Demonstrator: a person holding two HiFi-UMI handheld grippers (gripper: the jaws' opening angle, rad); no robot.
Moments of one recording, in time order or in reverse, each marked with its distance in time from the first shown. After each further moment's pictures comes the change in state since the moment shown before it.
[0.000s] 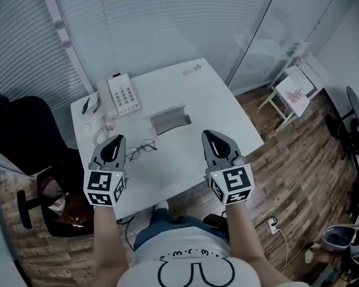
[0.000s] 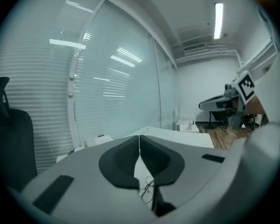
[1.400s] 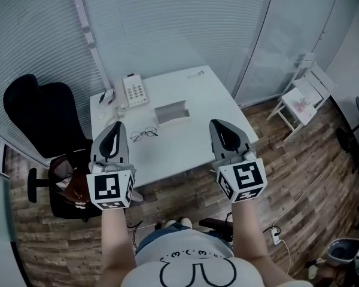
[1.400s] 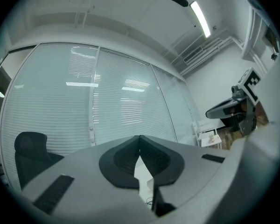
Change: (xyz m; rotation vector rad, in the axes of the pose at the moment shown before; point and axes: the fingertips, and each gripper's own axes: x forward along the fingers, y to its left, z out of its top) left arm -0.135 -0.091 0.123 0.144 -0.299 0.287; right arm -0.133 -0.003 0.078 -0.025 -0.212 0.056
